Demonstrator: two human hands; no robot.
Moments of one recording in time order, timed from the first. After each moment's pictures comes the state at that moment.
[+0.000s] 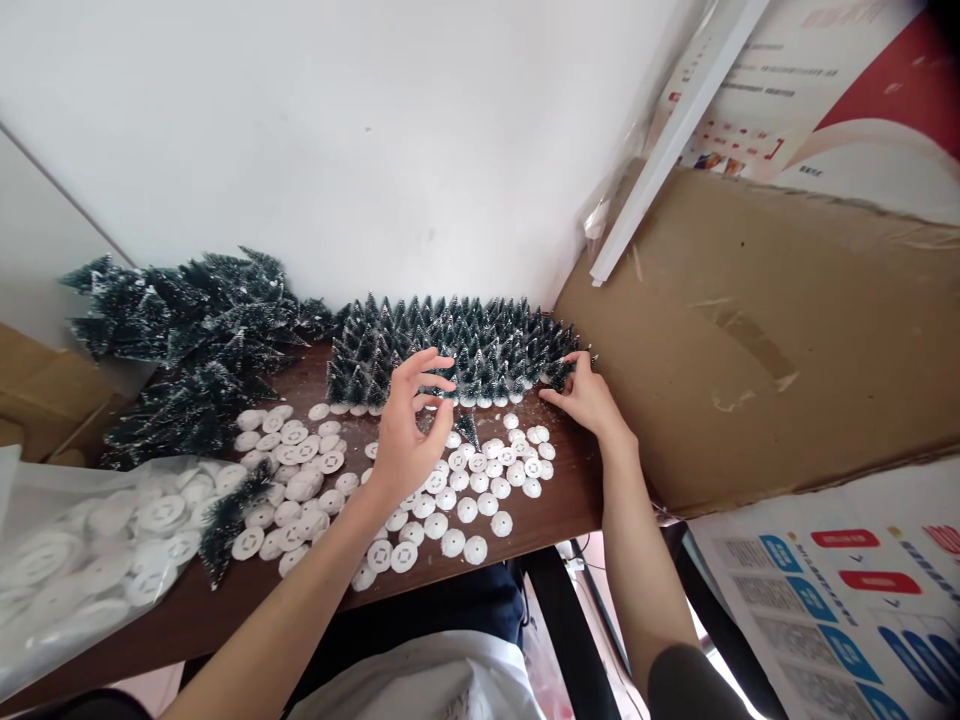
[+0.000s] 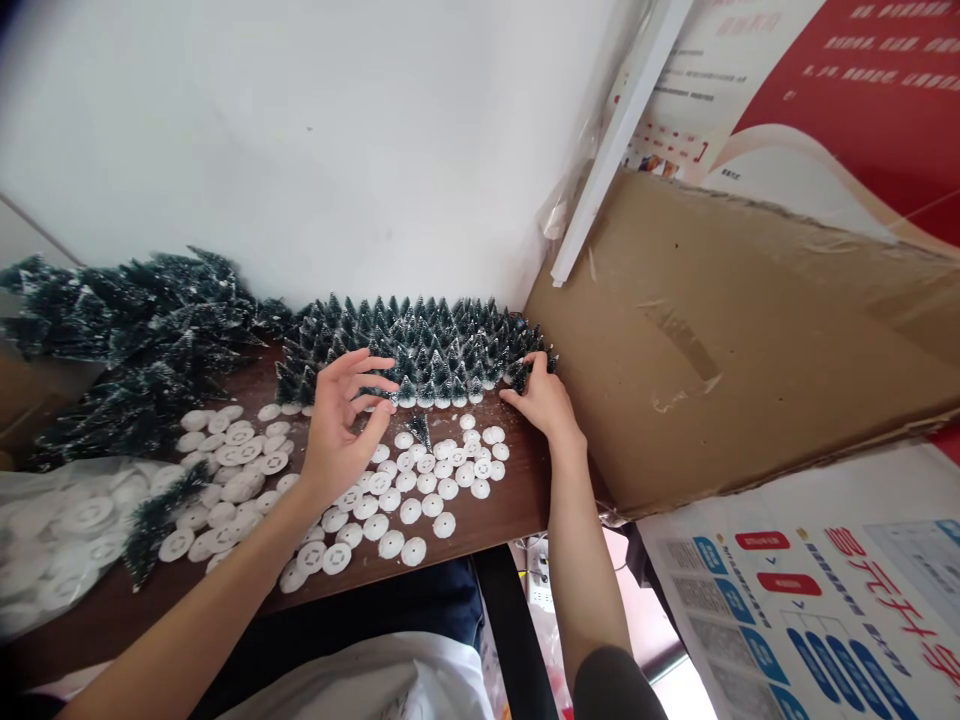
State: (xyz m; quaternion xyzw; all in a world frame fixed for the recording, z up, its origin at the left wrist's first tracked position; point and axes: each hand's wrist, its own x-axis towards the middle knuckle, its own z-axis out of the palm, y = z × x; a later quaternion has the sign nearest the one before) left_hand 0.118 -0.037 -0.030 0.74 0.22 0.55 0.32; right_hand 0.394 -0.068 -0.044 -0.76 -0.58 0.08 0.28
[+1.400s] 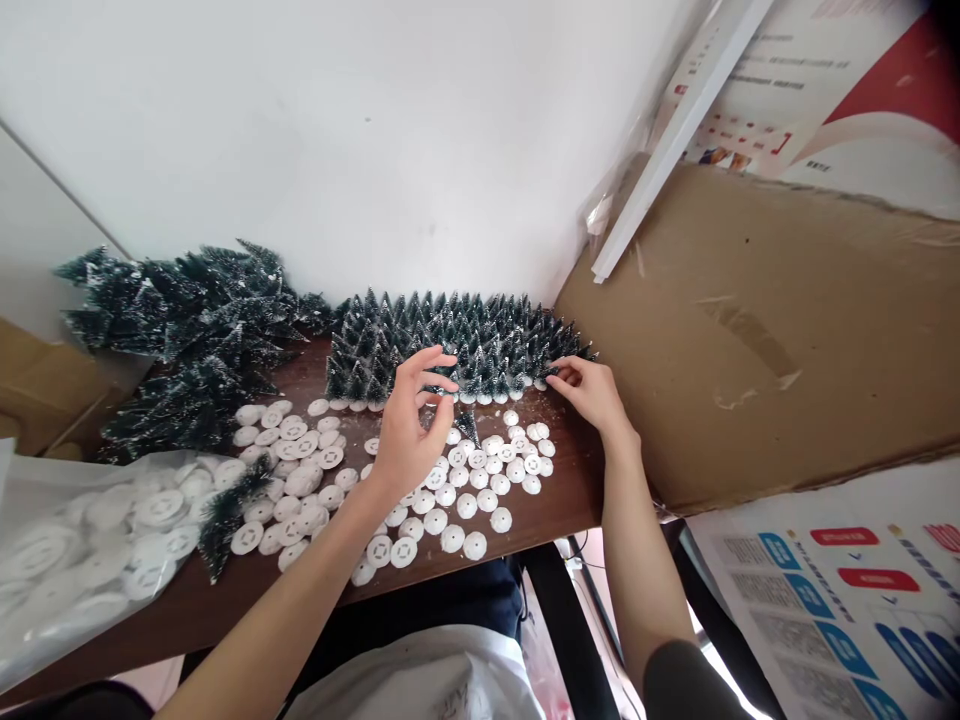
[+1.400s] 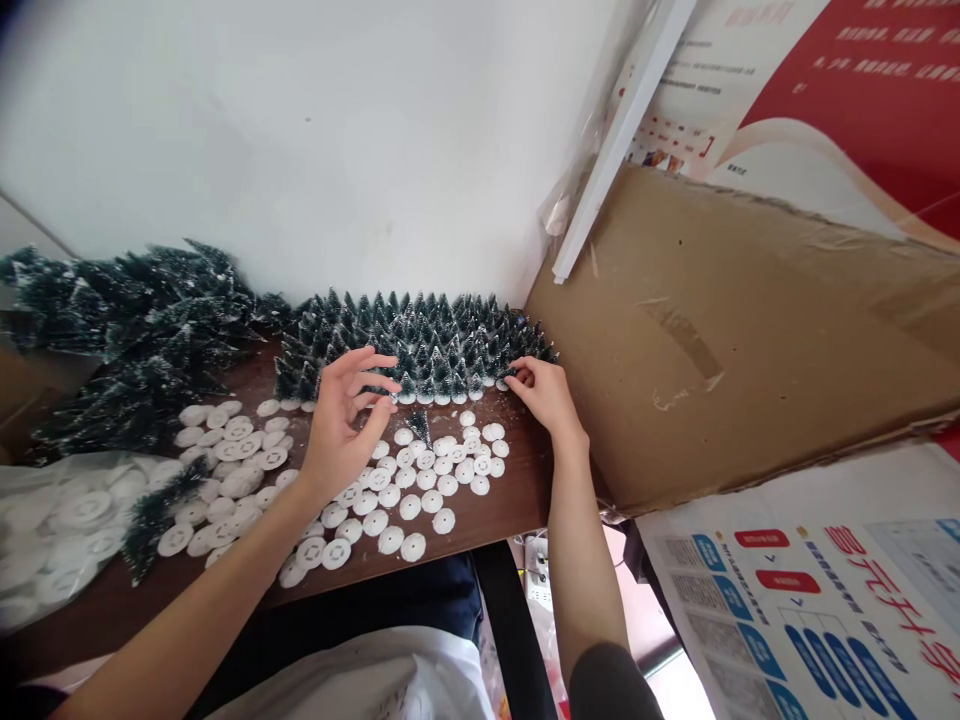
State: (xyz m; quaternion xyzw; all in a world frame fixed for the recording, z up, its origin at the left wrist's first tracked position) left_hand 0.118 -0.035 -0.034 0.75 0.21 0.54 0.31; right_hand 0.398 -0.065 -0.044 -0.68 -0.61 0.10 0.40
